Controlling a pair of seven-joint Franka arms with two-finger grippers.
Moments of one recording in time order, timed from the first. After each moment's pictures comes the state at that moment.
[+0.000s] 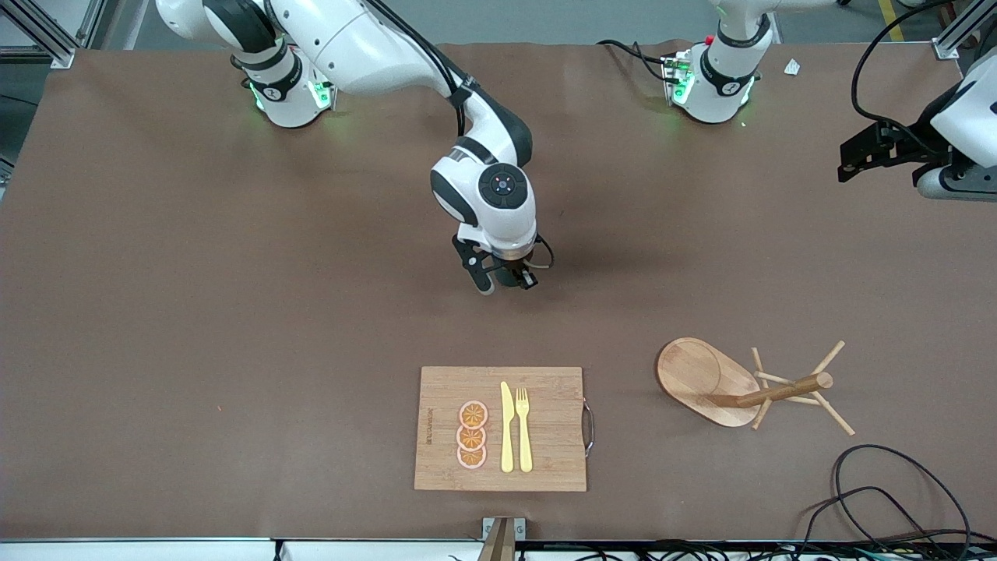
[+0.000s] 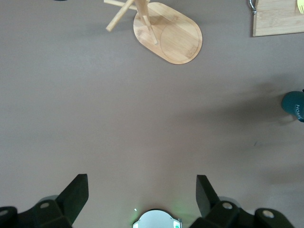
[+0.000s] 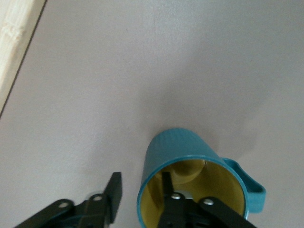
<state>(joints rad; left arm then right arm) -0.02 0.01 -0.09 -1.47 0.01 1.39 0.00 0.78 0.79 0.06 -1.34 0.00 2.17 1.90</state>
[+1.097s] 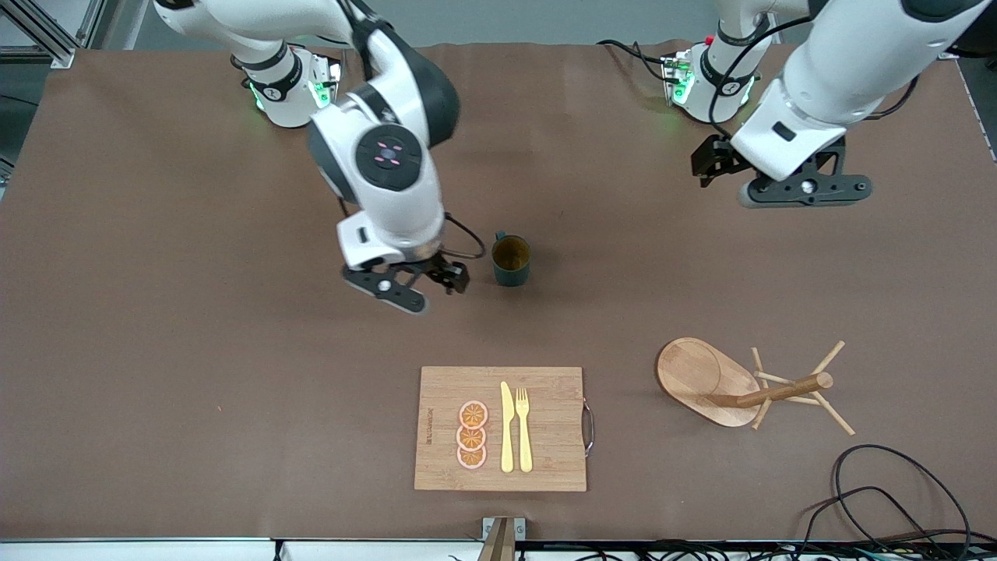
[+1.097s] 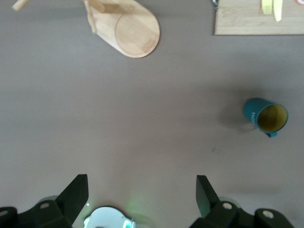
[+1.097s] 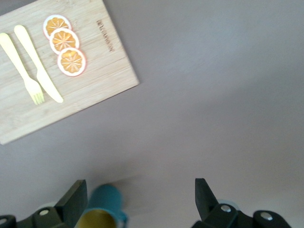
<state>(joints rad) -0.21 0.09 -0.22 -1.47 0.02 1.45 -0.41 0.57 0.48 0.03 -1.31 -0.07 1.75 0.98</state>
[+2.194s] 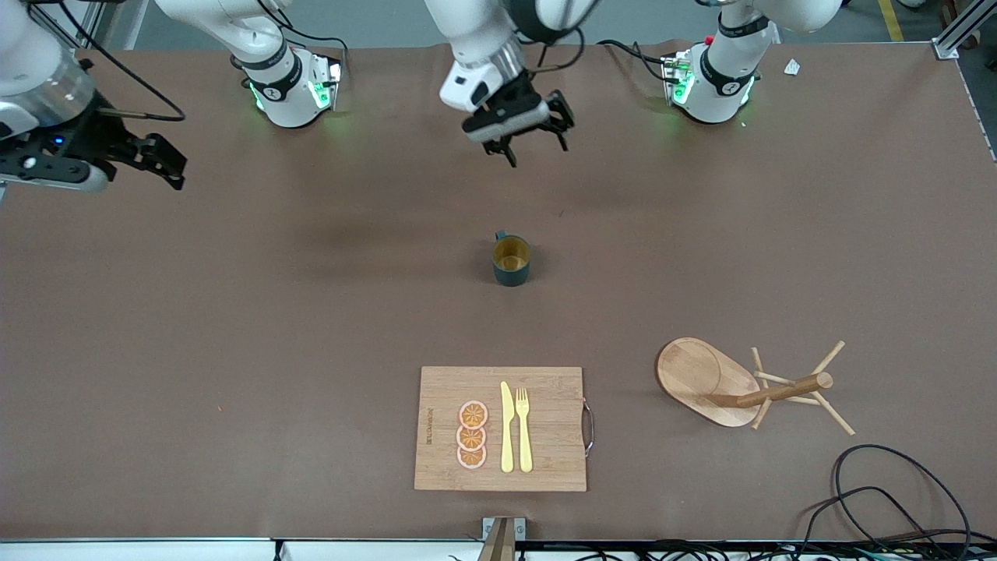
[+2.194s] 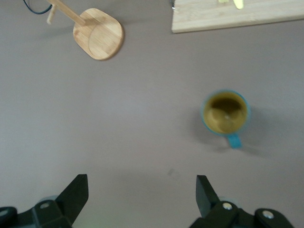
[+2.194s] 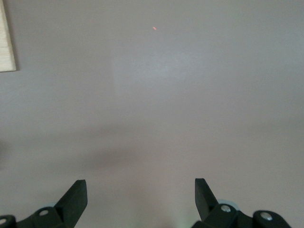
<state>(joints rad) -0.92 0.28 -0.26 -1.68 0.49 1.66 -1.34 0.14 -0.21 -0.04 -1.85 -0.10 1.63 0.21</state>
